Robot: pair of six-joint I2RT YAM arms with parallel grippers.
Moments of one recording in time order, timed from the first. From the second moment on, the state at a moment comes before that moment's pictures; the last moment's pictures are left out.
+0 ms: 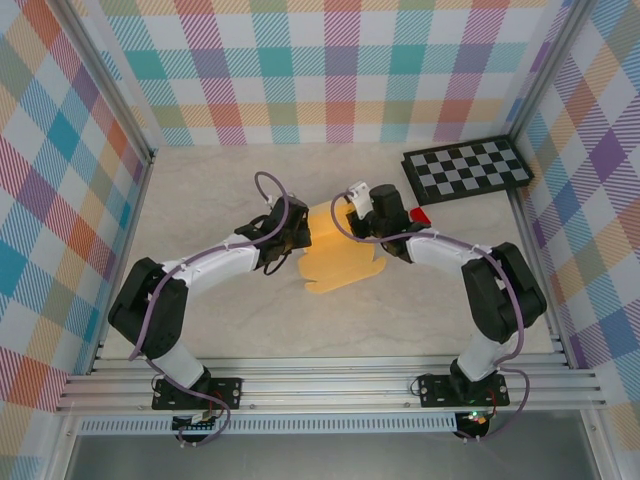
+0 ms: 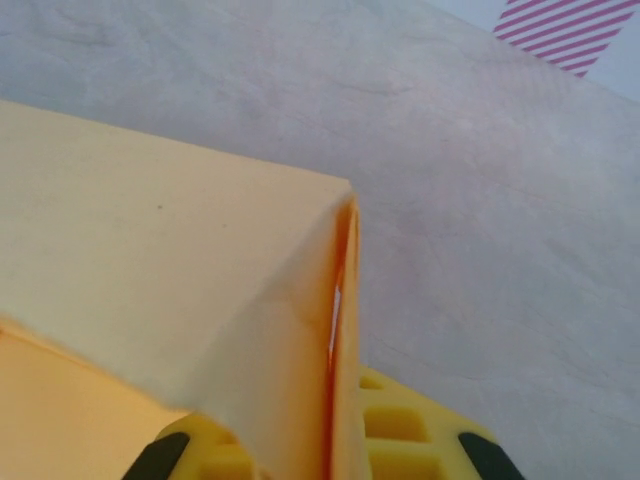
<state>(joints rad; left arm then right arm) -0.63 1.63 1.08 -0.27 -0.22 -0.68 0.54 1.70 1.01 0.11 -0.03 -0.15</state>
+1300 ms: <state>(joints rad) -0.64 1.69 1.12 -0.31 -0.29 -0.73 0.45 1.58 0.85 0.09 -0.27 0.01</state>
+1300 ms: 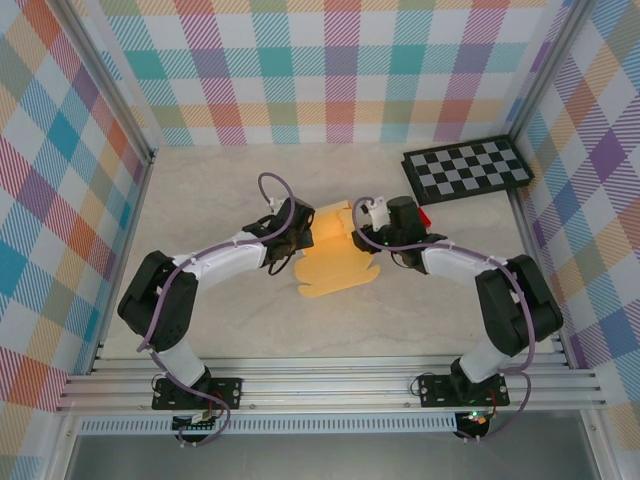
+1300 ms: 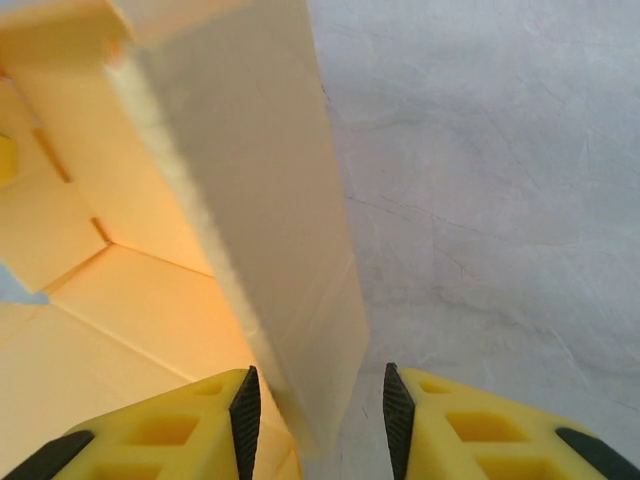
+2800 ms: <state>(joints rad) -0.67 1.76 1.13 -0.37 -0.36 -0.77 0.70 1.89 1.14 0.00 0.46 0.25</state>
